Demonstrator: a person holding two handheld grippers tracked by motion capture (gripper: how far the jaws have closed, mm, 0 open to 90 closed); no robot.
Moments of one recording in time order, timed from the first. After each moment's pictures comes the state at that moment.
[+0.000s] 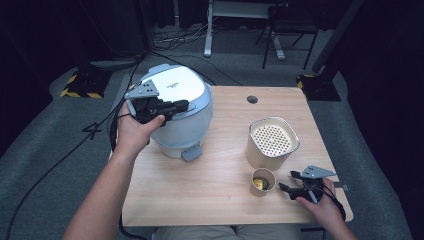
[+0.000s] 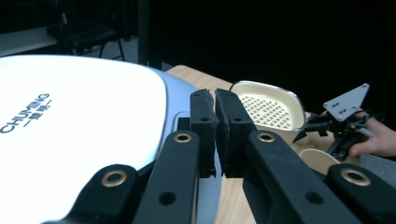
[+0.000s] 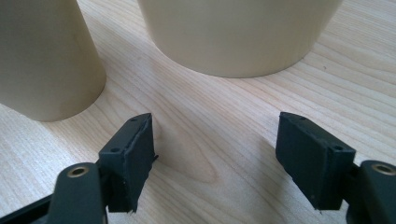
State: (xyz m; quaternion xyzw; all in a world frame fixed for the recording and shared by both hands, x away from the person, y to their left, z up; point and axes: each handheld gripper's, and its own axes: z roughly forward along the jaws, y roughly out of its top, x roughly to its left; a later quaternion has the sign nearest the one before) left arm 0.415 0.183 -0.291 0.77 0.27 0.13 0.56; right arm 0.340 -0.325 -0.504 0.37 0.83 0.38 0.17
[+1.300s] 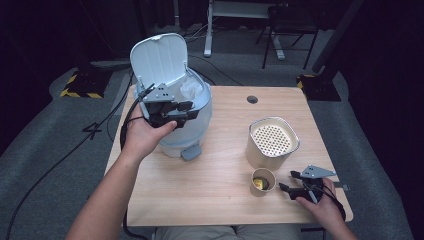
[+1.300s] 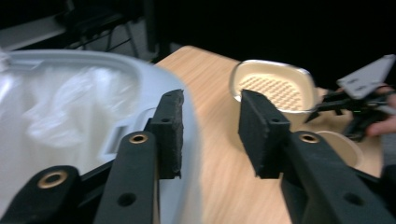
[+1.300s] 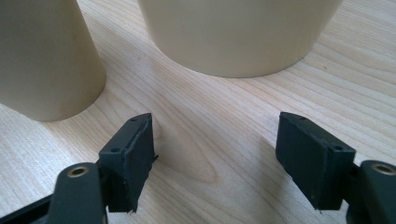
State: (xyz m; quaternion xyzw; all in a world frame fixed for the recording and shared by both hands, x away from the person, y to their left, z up) left arm 0.401 0.156 -0.287 0.80 0.26 0.15 0.52; right arm 0.340 -0.325 -0.504 0.37 0.83 0.38 0.17
